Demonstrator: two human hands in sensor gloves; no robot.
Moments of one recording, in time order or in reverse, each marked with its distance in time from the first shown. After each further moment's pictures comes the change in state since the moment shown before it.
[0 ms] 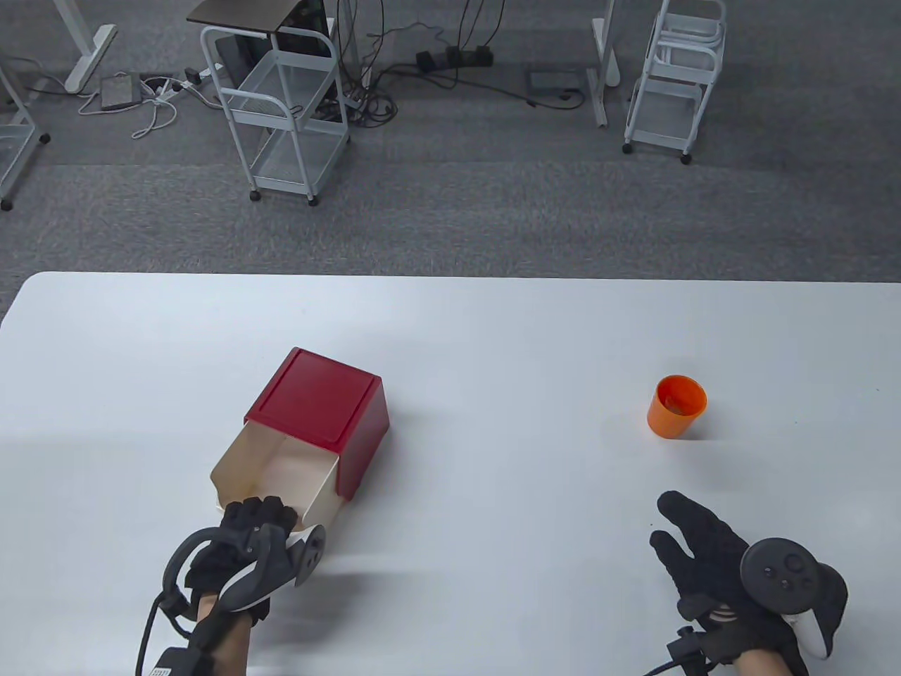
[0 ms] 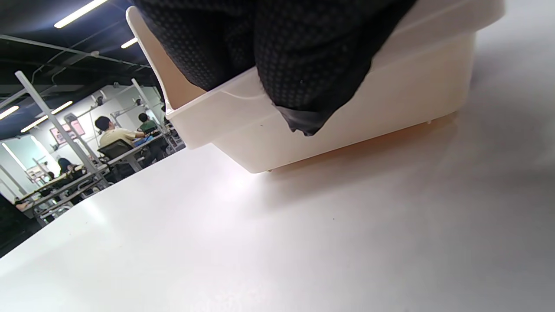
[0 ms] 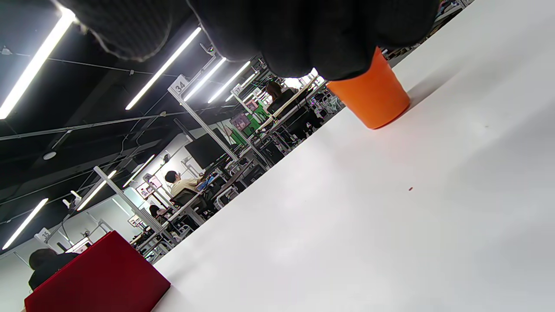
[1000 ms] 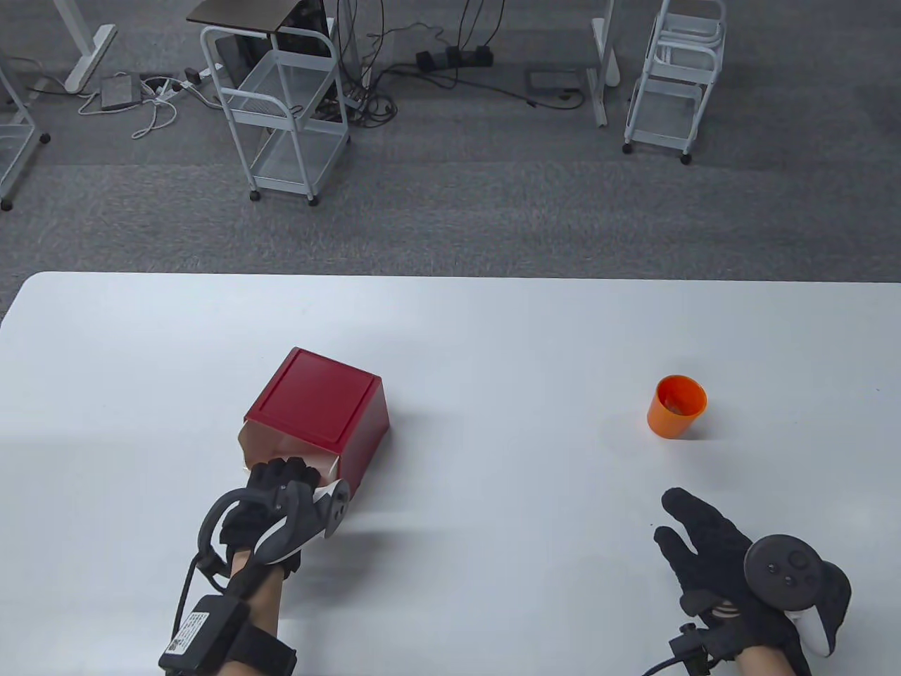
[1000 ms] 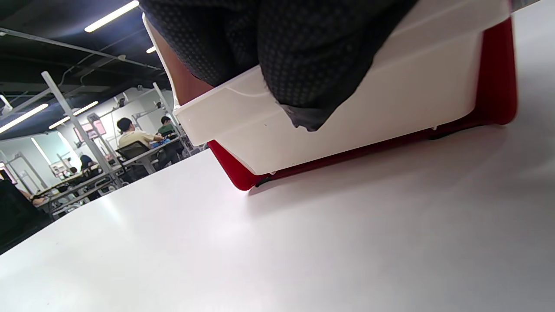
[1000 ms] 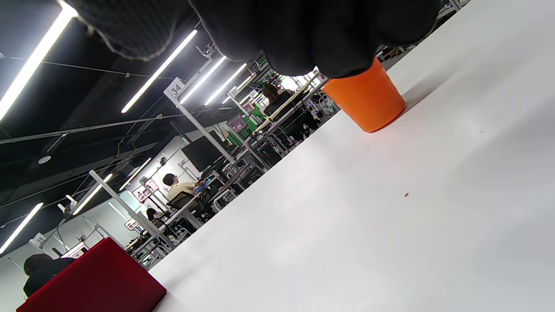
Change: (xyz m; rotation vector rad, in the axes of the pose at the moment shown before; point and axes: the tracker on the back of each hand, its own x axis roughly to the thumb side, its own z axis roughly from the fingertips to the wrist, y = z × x) left_hand 0.014 0.014 -0.051 0.034 0.075 0.036; right_hand -0.001 -0.002 -0.002 -0.006 0.010 -0.006
